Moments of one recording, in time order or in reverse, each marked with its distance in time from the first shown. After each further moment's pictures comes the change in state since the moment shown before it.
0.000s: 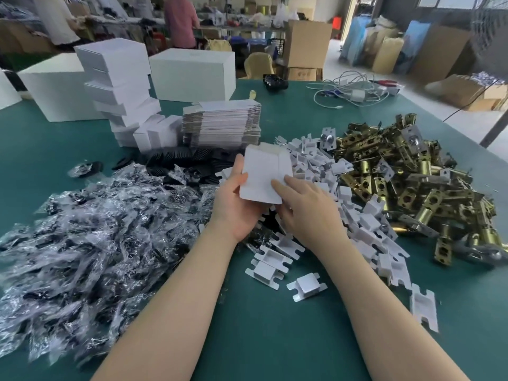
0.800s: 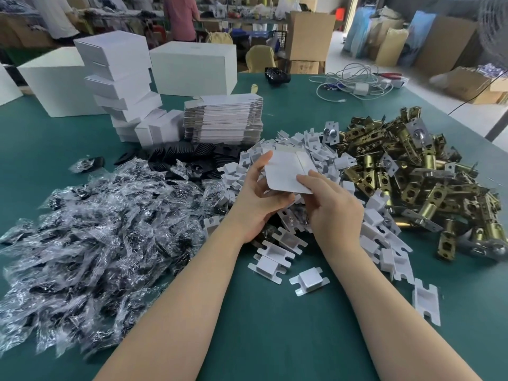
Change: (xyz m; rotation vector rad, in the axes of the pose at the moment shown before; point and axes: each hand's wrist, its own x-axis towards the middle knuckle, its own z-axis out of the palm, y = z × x) left_hand -0.009 -0.019 0.001 0.388 -0.101 0.013; right_hand -0.019 0.008 0.004 0.135 0.551 0.103
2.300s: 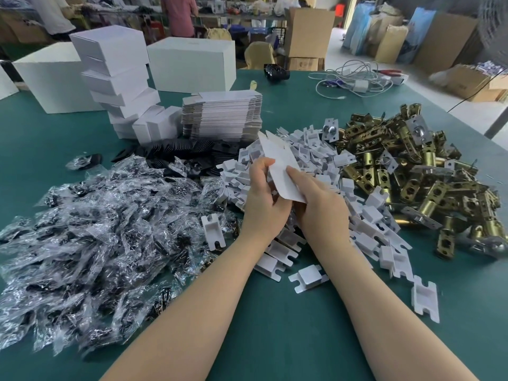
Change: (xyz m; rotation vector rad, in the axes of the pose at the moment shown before) left_hand -0.006 -0.019 0.023 0.669 0.287 0.424; right_hand 0.001 -0.012 0.006 0.005 -0.288 0.081
